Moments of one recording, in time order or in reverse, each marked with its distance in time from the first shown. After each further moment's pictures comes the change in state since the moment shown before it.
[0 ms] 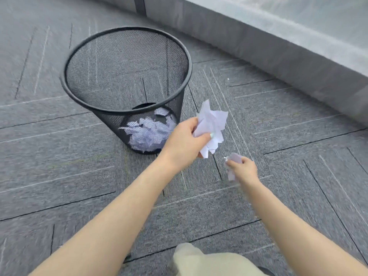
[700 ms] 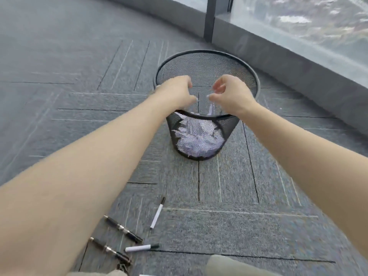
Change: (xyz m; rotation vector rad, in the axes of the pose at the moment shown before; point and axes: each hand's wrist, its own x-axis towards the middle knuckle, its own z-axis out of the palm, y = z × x) left_hand 0.027 0.018 -0.164 0.858 0.359 -0.172; right_hand -0.084 -0.229 0.129 -0.667 -0.185 -0.909
